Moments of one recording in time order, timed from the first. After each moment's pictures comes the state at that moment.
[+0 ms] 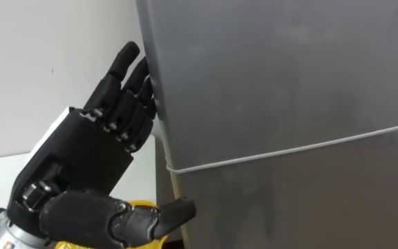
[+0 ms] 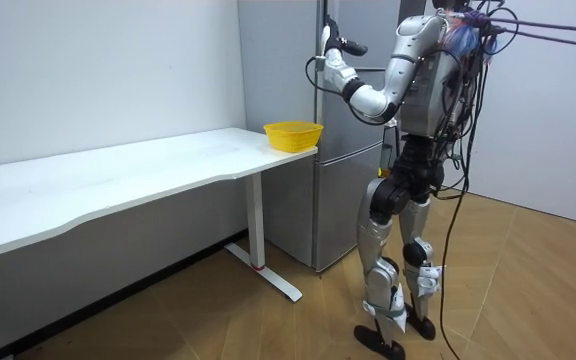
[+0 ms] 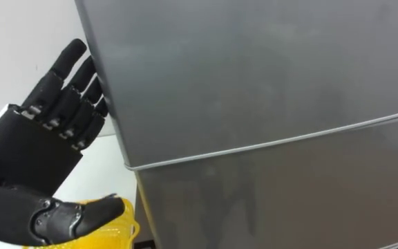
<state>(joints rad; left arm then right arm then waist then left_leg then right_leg) -0.08 0.31 0.18 -0.44 -0.71 0.05 -0.55 0.09 -0.29 -0.06 1.16 0.00 0.02 0.17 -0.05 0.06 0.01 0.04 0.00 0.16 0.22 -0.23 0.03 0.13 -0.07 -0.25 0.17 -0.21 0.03</state>
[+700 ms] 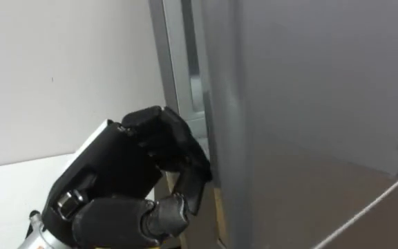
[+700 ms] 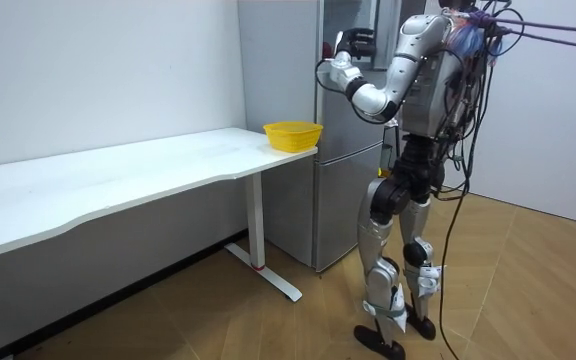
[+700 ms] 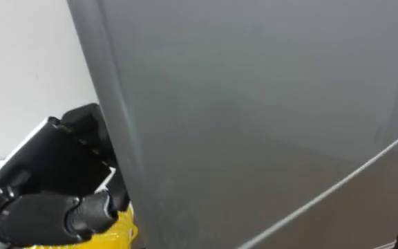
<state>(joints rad) -0.08 0.31 0.07 -0.44 -0.72 0.09 -0.64 0.10 -0.29 -0.06 1.12 -0.07 0.04 0.18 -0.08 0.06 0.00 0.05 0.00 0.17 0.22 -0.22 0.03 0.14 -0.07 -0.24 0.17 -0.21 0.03</state>
